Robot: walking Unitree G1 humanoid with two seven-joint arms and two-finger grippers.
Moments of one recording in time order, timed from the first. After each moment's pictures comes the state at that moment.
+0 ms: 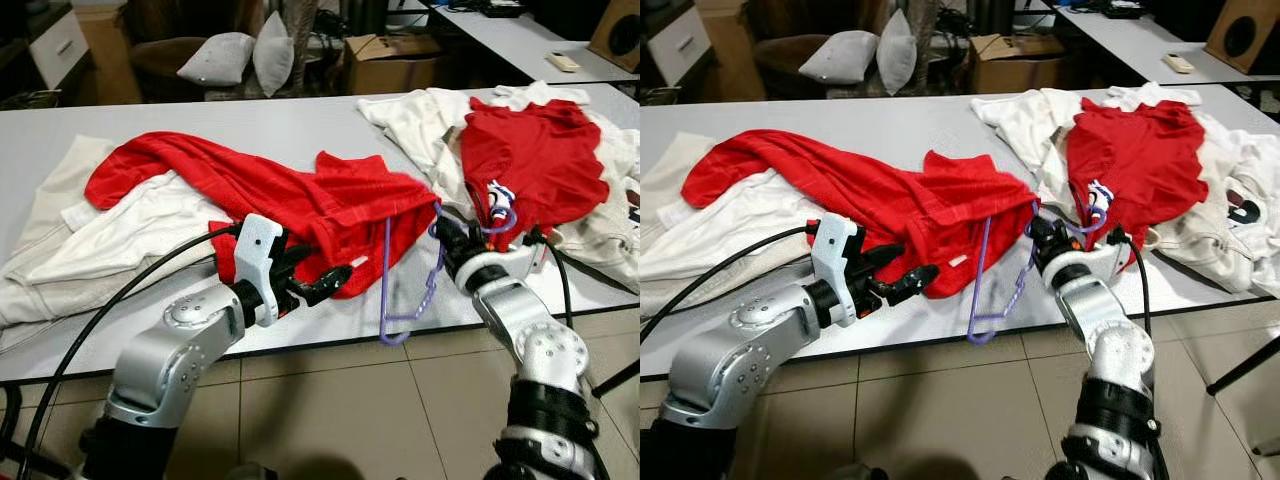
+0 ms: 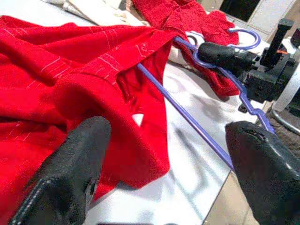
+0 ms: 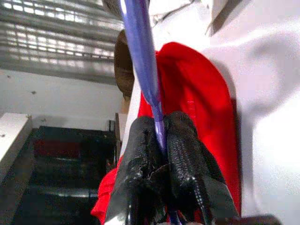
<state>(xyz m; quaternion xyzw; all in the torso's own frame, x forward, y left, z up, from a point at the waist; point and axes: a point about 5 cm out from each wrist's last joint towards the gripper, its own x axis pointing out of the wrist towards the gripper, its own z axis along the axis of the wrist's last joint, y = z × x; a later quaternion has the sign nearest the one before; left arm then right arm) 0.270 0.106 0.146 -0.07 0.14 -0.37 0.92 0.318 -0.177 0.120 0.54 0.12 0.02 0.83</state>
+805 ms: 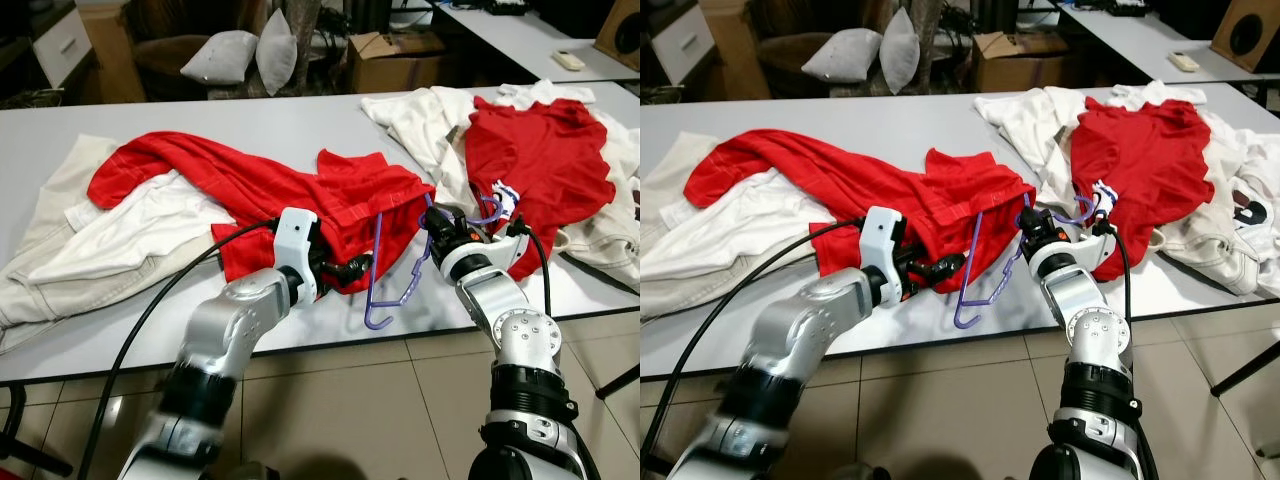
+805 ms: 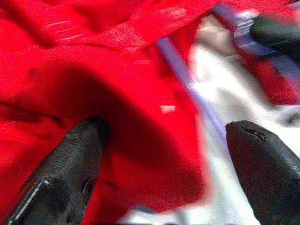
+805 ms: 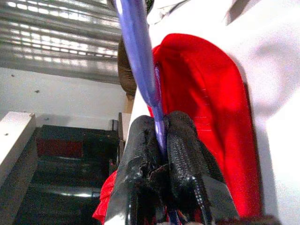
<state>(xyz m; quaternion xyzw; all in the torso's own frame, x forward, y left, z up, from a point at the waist) 0.320 0.068 0.117 -0.09 0.21 -0.29 0.93 0.330 -0.162 0.121 0.54 0.11 0.03 0.83</state>
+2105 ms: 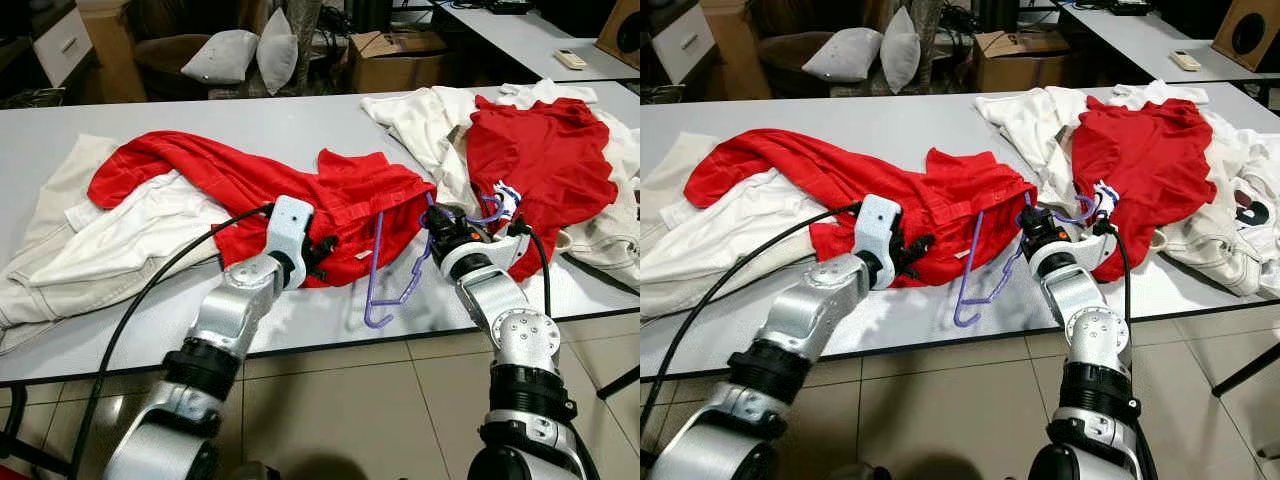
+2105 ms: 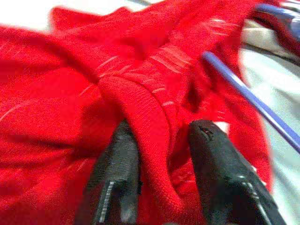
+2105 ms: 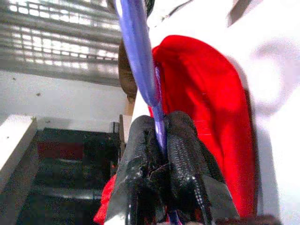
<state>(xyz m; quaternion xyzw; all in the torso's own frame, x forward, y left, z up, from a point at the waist) 0.337 0.081 0.117 0.03 0.14 -0.30 0.94 0.331 -0.167 0.119 0.55 0.10 0.01 0.83</state>
